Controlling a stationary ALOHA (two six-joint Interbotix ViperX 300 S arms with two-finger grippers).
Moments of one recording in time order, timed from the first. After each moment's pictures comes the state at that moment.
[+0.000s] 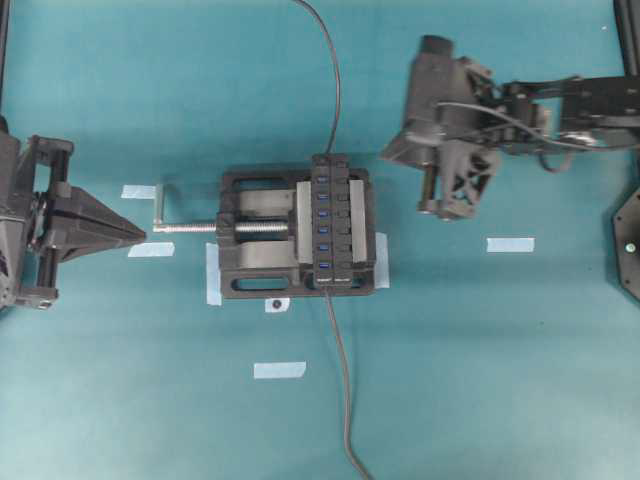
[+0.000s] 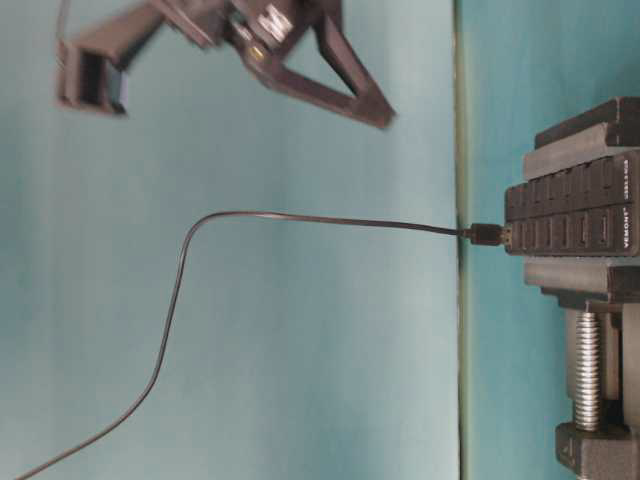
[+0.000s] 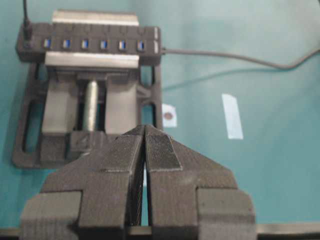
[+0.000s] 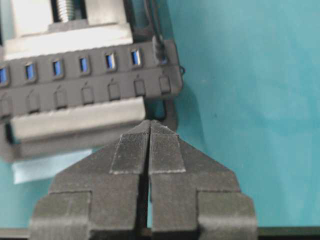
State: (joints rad) left arm -0.04 -0.84 1.11 0.00 0.18 -0.08; right arm -0.20 -0.20 0.67 -0.05 0.37 -0.02
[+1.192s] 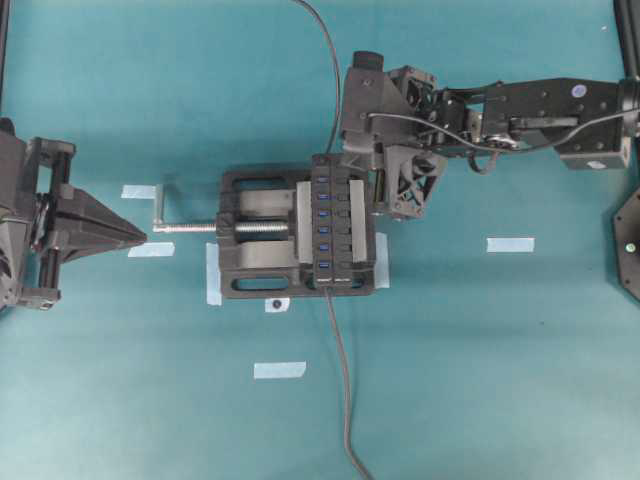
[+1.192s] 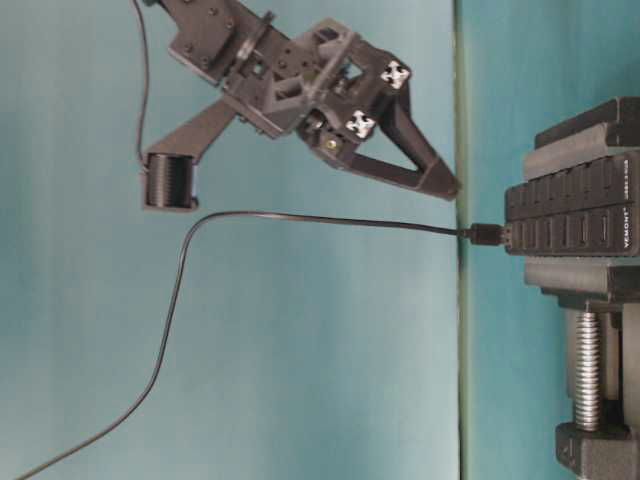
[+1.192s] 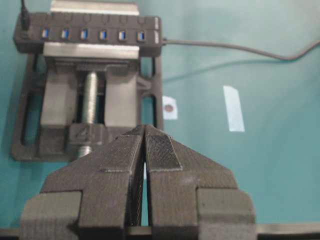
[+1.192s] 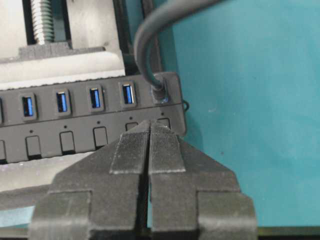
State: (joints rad) left arm -0.04 -0.83 1.11 0.00 0.19 -0.09; right arm -0.21 0.00 0.56 -0.05 0.34 -0.05
